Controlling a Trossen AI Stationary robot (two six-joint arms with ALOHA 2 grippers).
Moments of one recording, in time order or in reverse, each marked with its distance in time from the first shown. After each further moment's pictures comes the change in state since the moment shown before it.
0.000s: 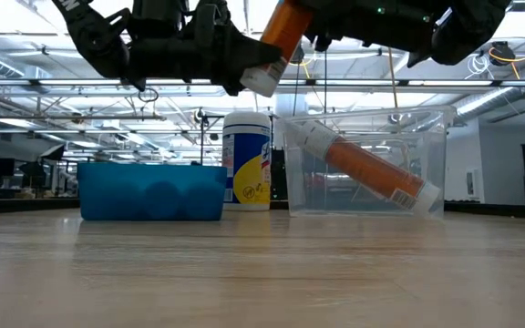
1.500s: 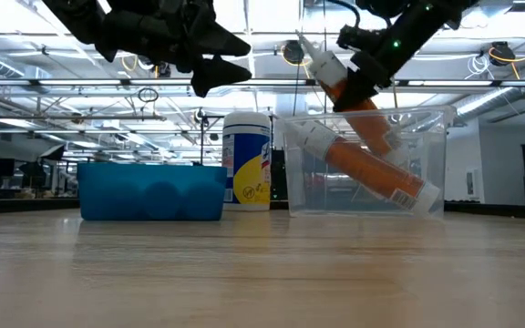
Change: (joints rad) left arm -0.012 -0.251 0.000 -0.495 -0.041 -0.200; right arm -0.165 -0.237 0.235 -1.431 0.441 0.010
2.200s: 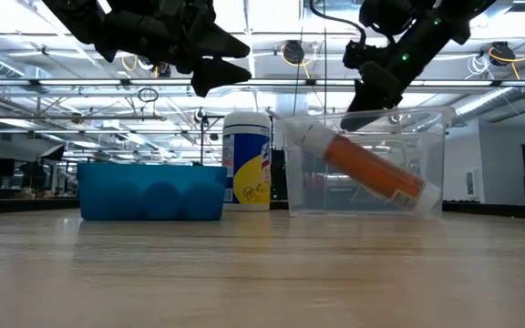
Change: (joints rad) left arm 0.000 0.000 0.000 -0.006 0.000 0.031; right arm 0.001 0.000 -0.093 0.002 -0.105 0.126
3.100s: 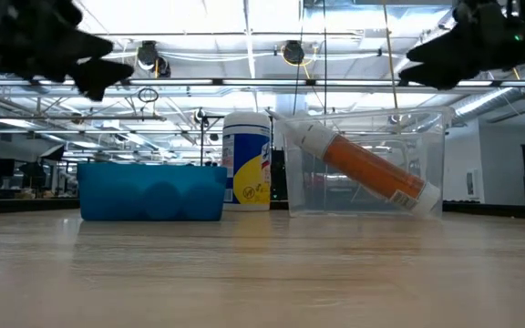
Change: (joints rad) left arm -0.189 -0.906 -0.571 -0.127 -0.212 0.032; right arm 0.076 -0.895 -0.518 0.332 -0.075 -0.069
